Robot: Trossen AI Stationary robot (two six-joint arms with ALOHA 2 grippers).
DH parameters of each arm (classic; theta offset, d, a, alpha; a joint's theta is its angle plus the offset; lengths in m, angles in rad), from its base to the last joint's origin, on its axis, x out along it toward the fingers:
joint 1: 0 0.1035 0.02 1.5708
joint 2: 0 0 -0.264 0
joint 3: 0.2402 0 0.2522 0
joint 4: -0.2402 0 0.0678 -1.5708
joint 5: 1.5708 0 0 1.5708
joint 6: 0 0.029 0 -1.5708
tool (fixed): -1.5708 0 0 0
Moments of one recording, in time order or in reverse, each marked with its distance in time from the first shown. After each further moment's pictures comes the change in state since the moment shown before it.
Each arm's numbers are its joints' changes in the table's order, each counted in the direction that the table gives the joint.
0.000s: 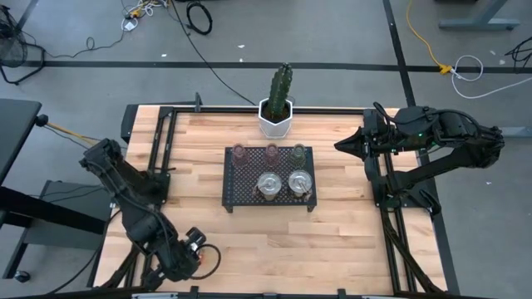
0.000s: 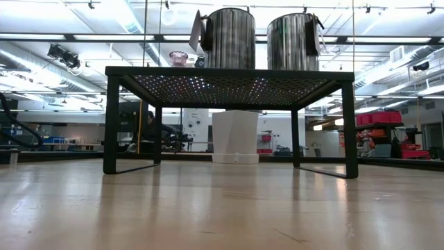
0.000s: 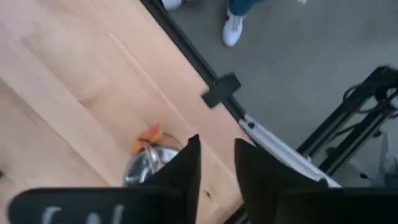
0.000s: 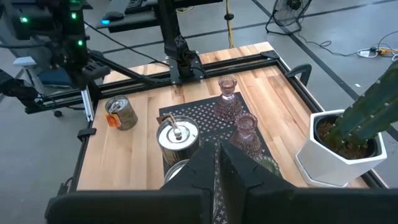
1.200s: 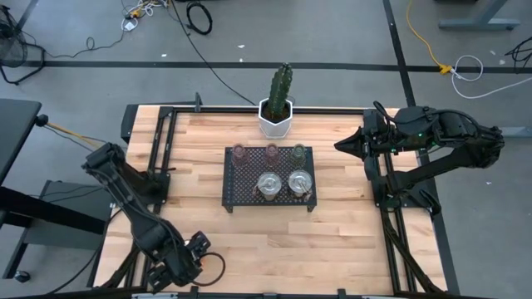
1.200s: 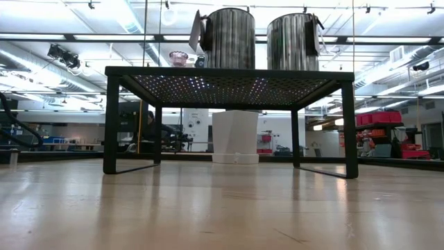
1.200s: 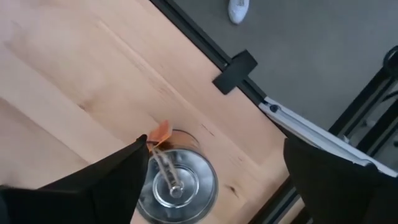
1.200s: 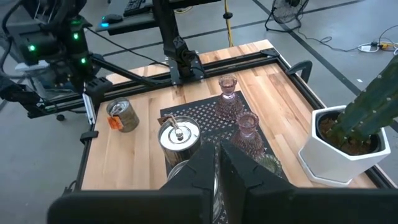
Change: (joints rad) left arm -0.019 -0.045 -0.073 0.037 0.027 0.137; right arm 0.000 0.000 0.000 0.000 -0.002 0.030
